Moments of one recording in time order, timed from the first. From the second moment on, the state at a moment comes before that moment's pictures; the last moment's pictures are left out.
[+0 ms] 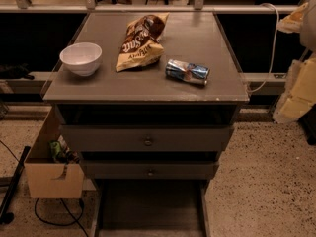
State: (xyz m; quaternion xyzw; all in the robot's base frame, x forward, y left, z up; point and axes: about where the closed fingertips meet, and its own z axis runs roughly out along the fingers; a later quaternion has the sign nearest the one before) arm 0.434 -0.205 1.013 -0.60 0.77 -0.07 0.21
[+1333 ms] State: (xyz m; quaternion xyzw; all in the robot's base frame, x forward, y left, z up) arm 0.460 -0.154 1.042 -0.64 0.70 -0.02 0.33
